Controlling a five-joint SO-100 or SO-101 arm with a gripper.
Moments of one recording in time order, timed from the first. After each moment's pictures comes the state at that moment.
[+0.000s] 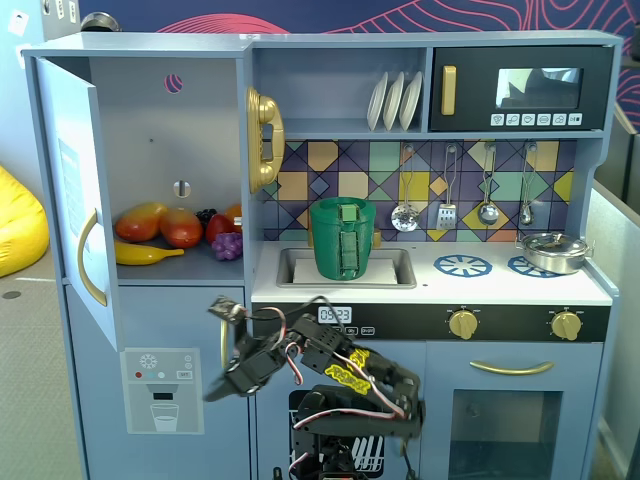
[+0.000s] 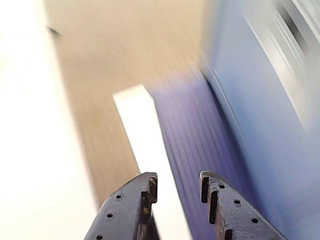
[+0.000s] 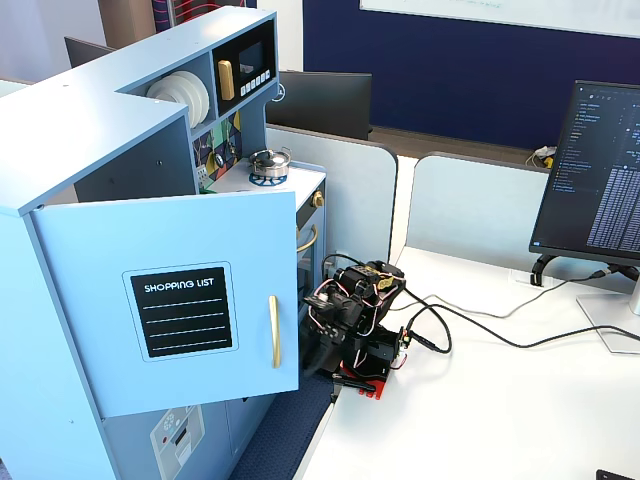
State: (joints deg) arm -77.9 167.6 148.2 52.9 -100.0
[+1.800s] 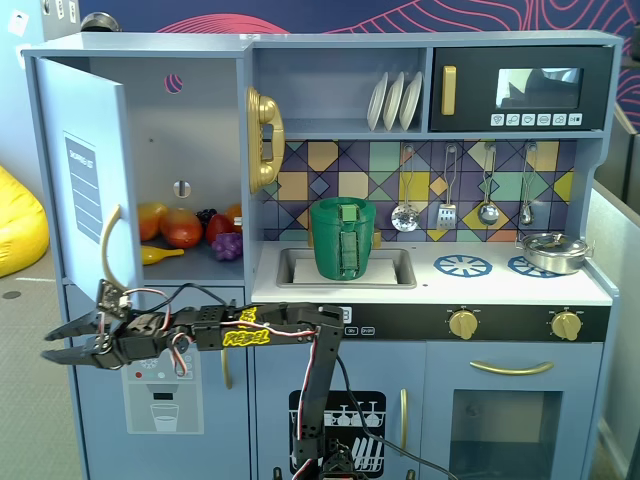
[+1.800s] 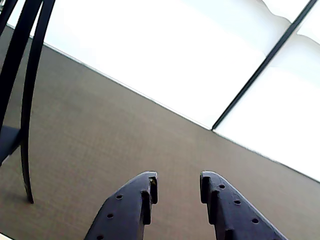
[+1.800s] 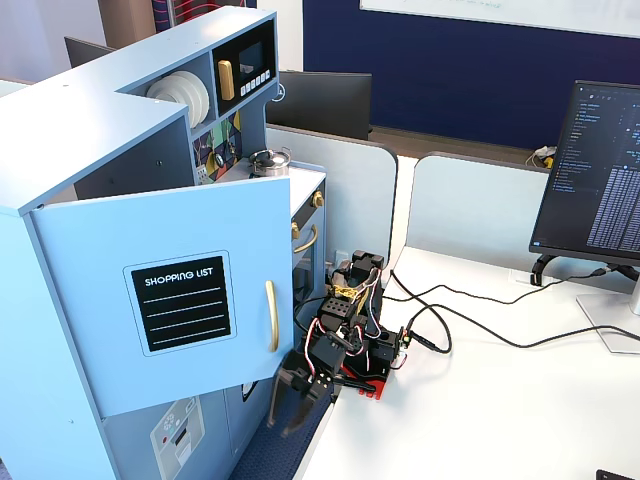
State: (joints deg) arm -89.0 103.5 105.3 -2.1 -124.1
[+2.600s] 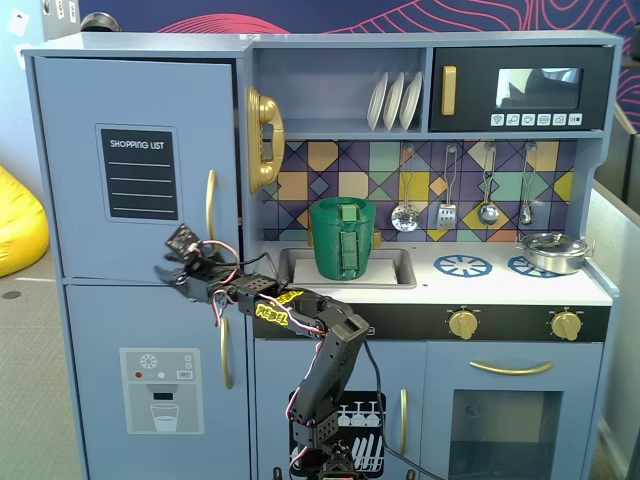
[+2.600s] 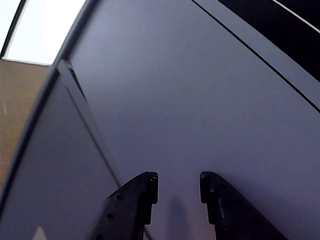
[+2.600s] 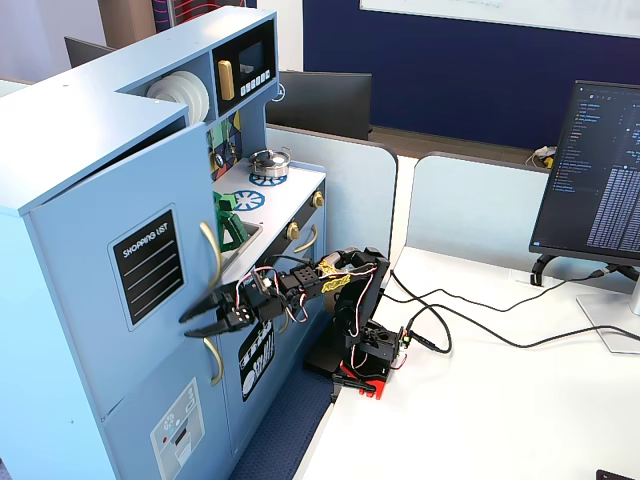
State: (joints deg) arm -50.5 113.3 112.3 -5.2 -124.1
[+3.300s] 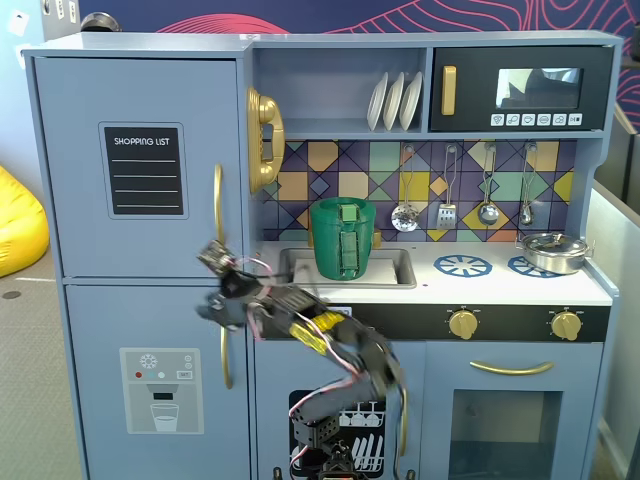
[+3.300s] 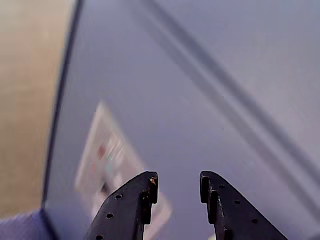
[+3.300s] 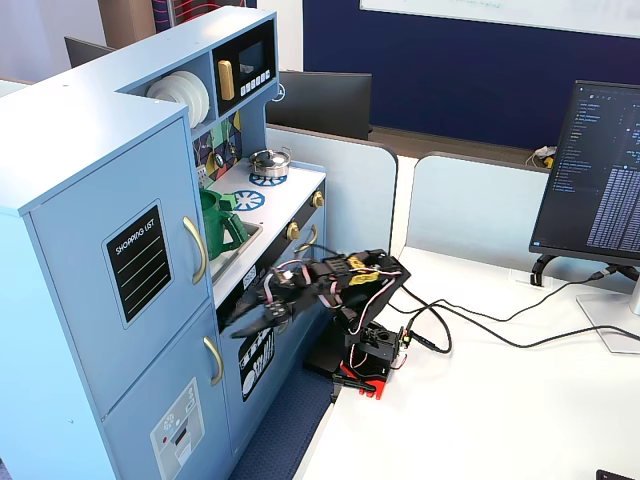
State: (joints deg) arm -45.4 144.9 133.4 25.1 -115.9
